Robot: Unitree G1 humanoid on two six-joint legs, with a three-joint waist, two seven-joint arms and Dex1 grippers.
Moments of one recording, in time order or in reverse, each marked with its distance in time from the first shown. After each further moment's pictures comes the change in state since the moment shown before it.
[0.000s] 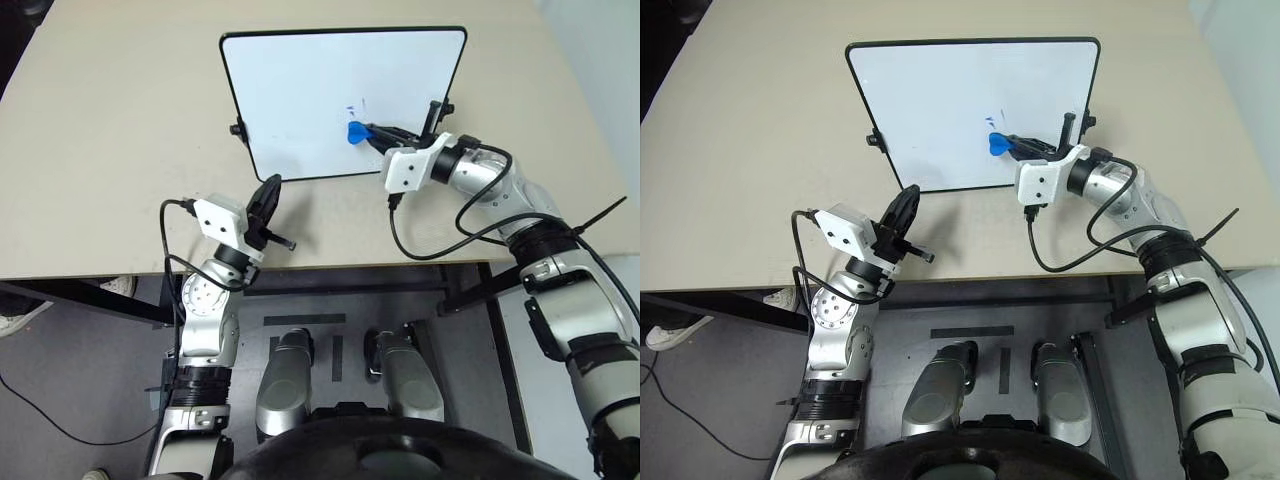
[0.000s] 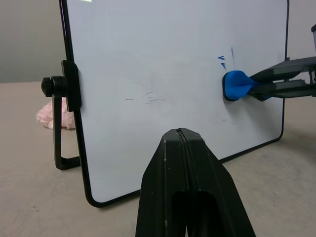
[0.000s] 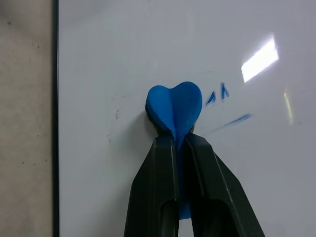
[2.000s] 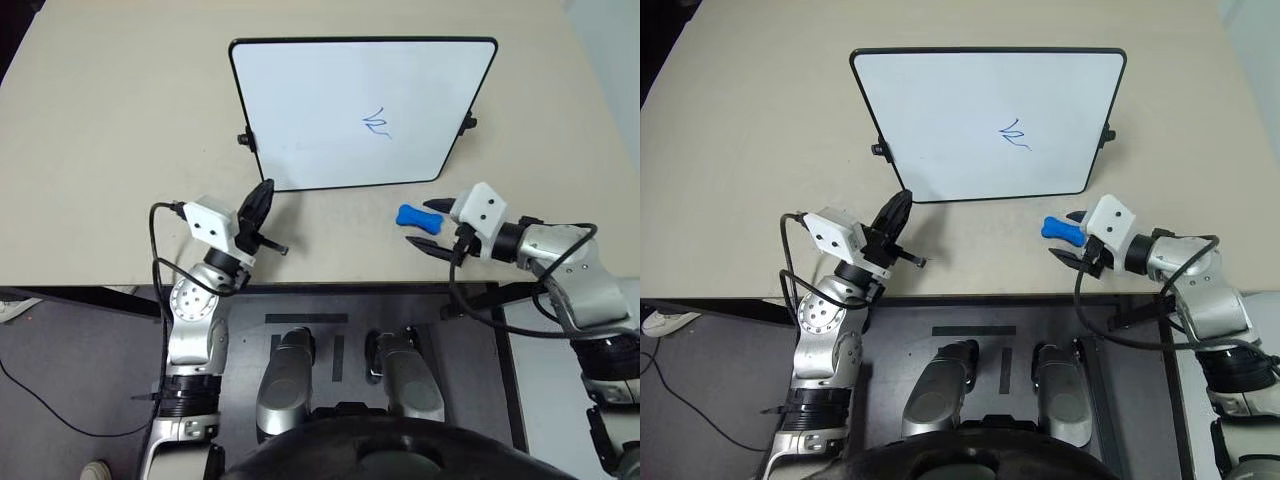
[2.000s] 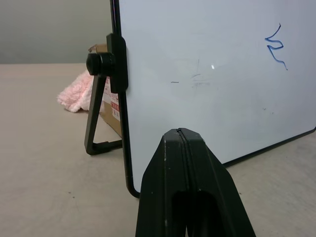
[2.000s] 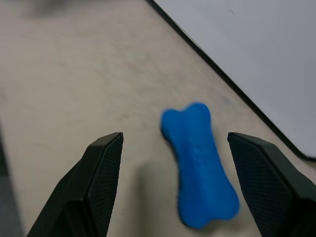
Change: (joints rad) left arm 0.039 0.030 0.016 -0.065 -0.025 0.066 -0.009; right arm 0.636 -0.237 -0.239 -0.923 0.717 1.015 0.497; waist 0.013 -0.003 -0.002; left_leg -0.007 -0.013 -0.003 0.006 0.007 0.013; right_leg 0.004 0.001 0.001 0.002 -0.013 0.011
